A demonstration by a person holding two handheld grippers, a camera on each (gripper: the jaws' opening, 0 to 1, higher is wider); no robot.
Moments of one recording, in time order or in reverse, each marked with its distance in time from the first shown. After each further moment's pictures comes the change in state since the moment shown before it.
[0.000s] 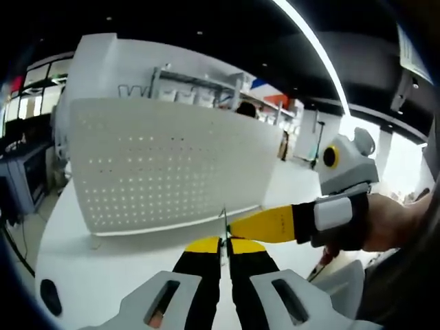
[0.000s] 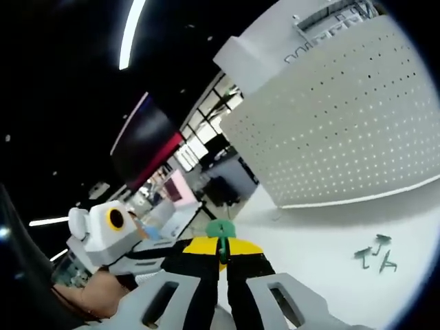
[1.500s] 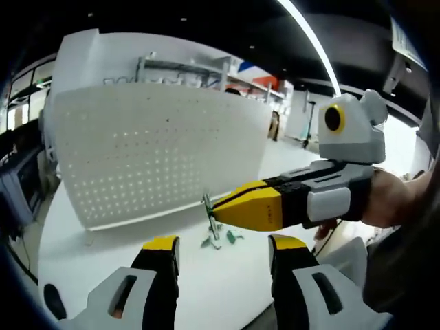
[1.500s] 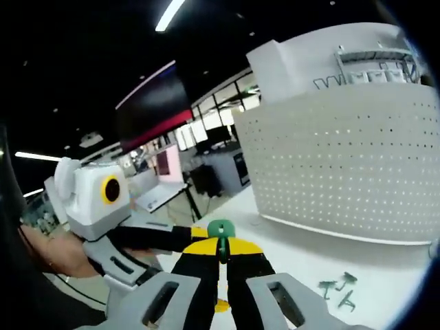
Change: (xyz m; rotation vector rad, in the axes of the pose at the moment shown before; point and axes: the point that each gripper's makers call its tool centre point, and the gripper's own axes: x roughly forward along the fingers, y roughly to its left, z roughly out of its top) left arm 0.006 -0.010 -0.030 0.066 0.108 -0.047; right arm 0.001 -0.009 -0.008 -0.327 0.058 -0.063
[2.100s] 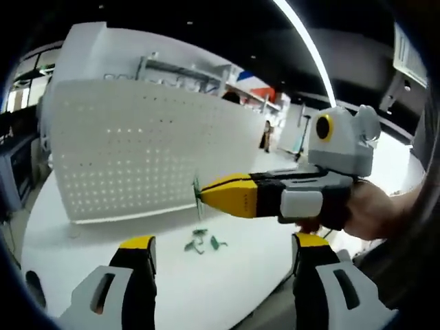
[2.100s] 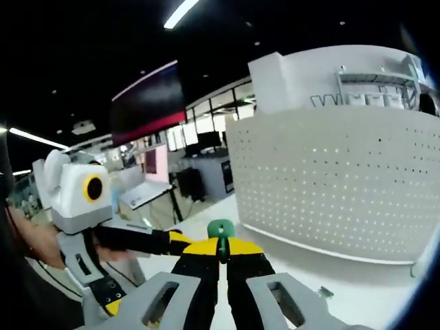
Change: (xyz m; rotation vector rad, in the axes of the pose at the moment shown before) left arm 0.000 -0.017 0.003 -0.085 -0.056 -0.065; right arm -0.007 -0.021 0.012 -0.114 -0.057 -0.101
